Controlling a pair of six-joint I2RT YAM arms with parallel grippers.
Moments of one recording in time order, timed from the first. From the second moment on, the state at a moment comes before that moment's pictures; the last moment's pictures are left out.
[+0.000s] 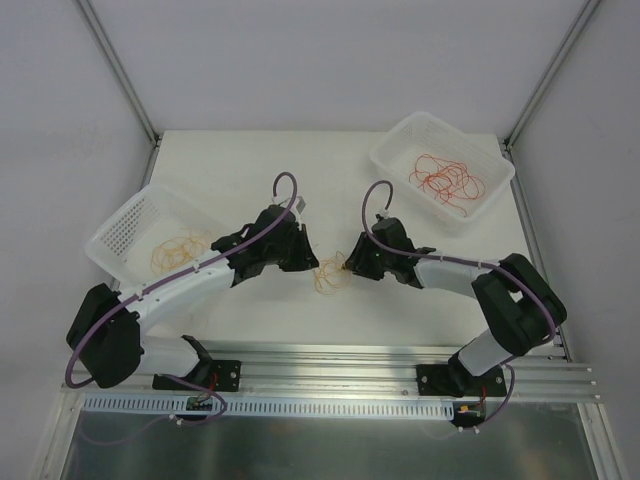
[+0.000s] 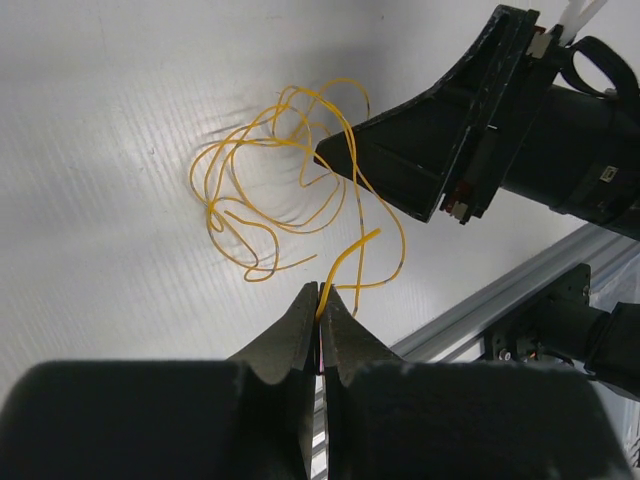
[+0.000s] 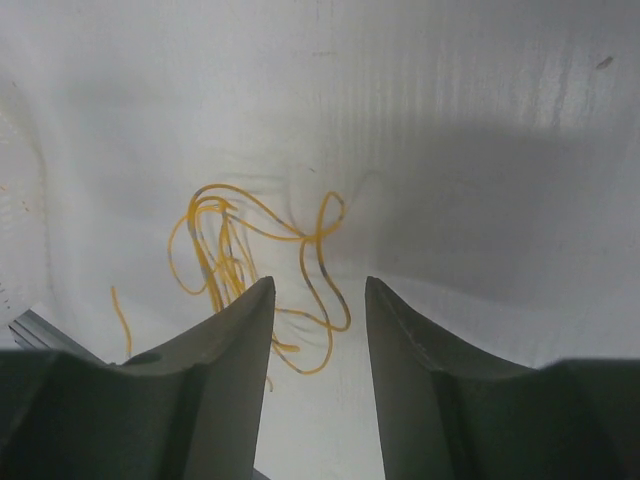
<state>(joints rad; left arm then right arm) -0.75 1.30 0.87 -0.30 0.09 -0.72 0.63 1.55 0.70 0.05 -0.12 0.87</state>
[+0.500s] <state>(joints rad) -0.66 1.16 1.01 -0.43 -0.04 -0.62 0.51 1.51 0.68 -0.04 -0.07 0.82</state>
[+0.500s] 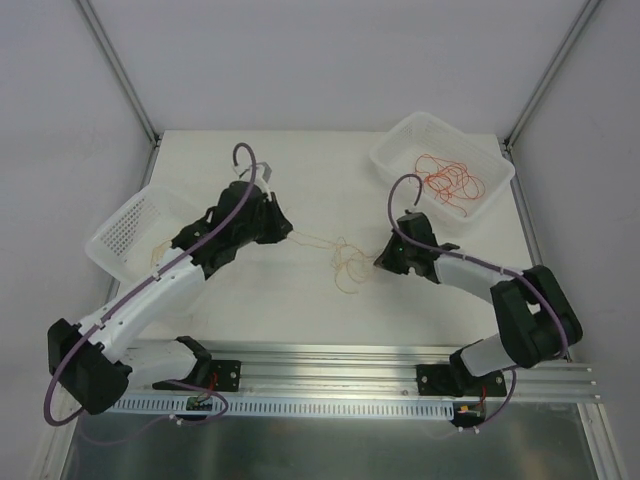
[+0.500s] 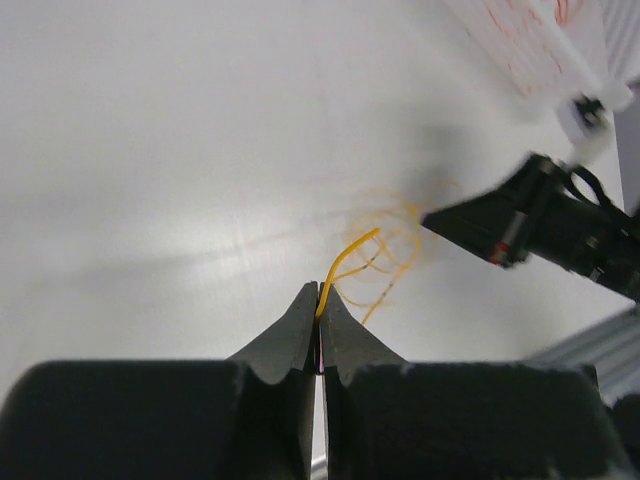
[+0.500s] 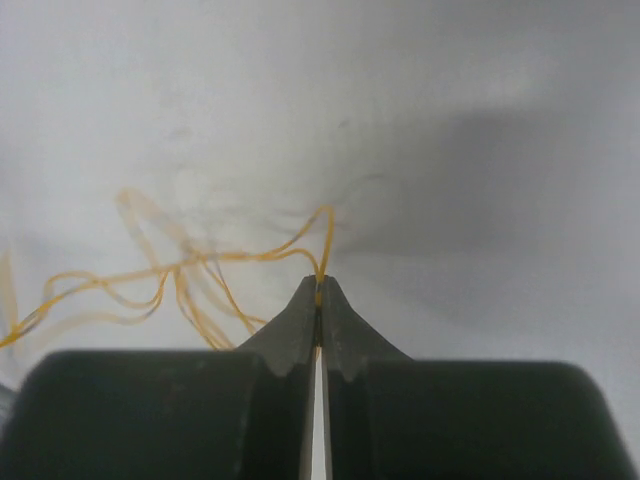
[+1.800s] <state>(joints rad) -0.29 1.04 1.06 -0.63 0.25 -0.33 0.24 1.23 0.95 -0.76 -0.03 0.46</state>
